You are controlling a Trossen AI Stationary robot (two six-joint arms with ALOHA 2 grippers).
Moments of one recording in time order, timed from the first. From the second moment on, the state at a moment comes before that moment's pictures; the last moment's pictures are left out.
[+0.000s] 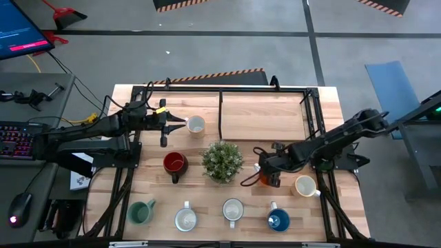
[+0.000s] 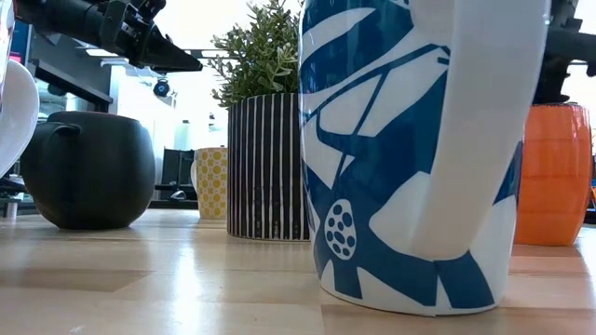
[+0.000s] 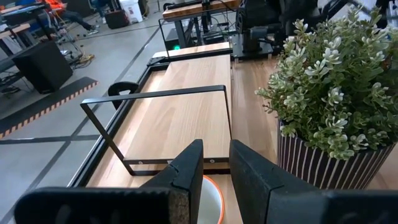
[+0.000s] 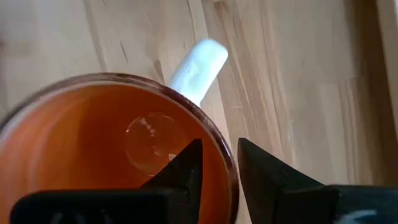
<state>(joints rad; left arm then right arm) 0.33 0.67 0.49 -0.09 0.15 0.26 0.35 1.44 0.89 -0.76 0.19 0.52</state>
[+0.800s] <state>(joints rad) 0.33 0.67 0.49 -0.10 0.15 0.26 0.35 1.50 0.93 -0.81 0.21 0.57</state>
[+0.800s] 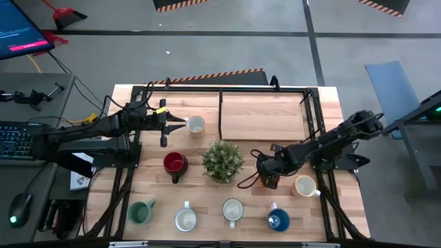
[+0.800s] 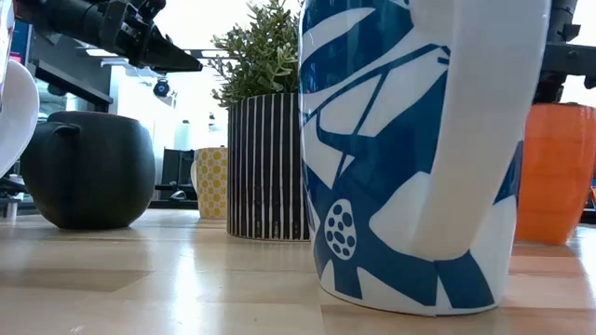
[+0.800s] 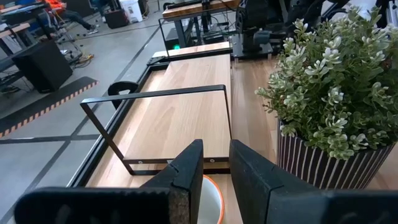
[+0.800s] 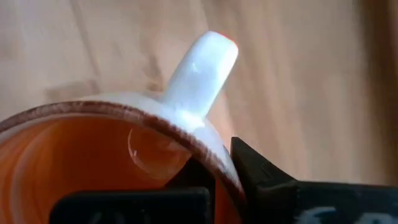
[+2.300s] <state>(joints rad) 0.33 0.67 0.49 -0.21 0.15 0.24 -0.69 1.51 1.25 -1.02 0.19 0.23</state>
